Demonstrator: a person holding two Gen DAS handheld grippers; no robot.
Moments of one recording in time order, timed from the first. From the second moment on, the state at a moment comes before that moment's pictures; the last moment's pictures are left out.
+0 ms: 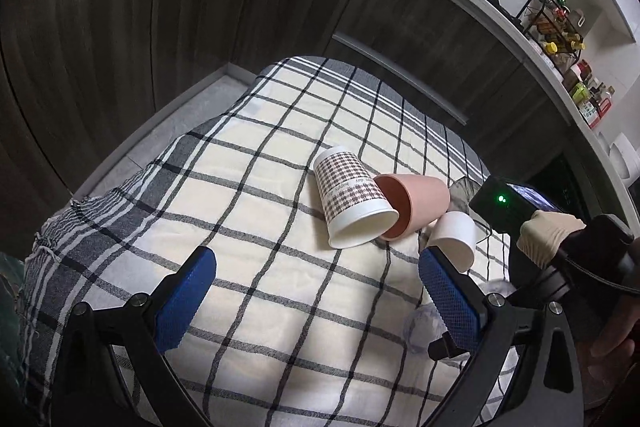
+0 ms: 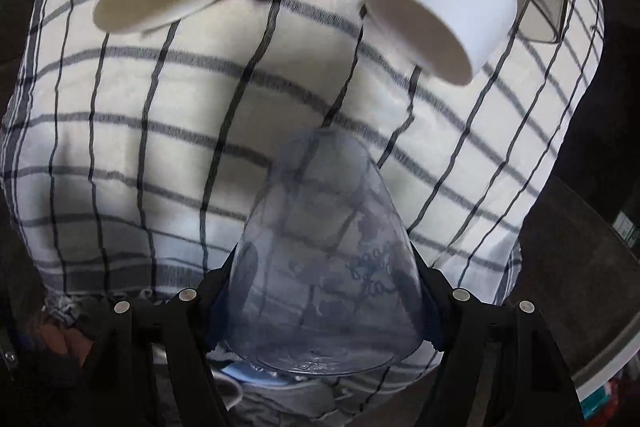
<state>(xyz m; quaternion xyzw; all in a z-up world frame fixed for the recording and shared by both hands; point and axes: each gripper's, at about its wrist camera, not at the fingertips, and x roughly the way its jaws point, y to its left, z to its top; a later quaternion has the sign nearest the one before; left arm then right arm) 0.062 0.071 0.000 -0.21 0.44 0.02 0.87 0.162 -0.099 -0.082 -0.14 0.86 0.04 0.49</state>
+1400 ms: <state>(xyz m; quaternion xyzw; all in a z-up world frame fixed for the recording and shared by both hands) -0.013 0.041 -0.006 -0.09 0.36 0.00 0.93 -0.025 -0.155 0.018 0.01 0.40 0.01 0.92</state>
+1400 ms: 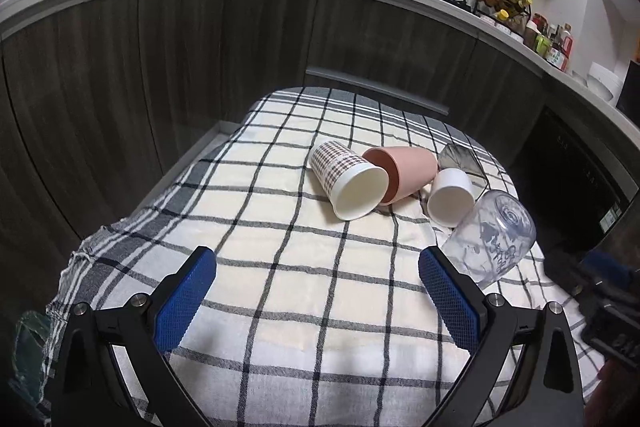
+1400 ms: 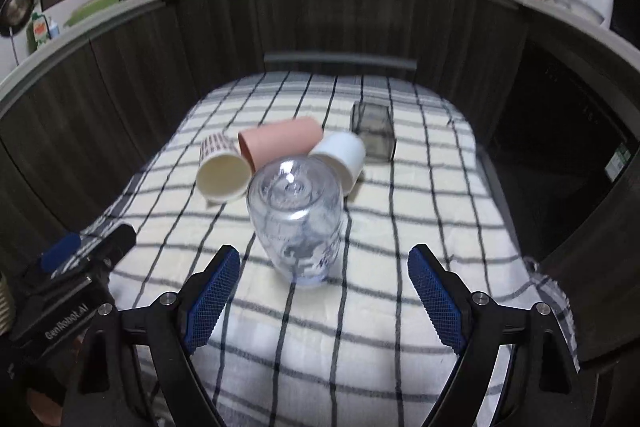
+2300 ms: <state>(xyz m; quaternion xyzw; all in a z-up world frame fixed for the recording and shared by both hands) -0.046 0.017 0.020 -0.01 0.27 0.02 0.96 -0.073 -0.175 0.025 0.04 0.25 -0.05 0.97</state>
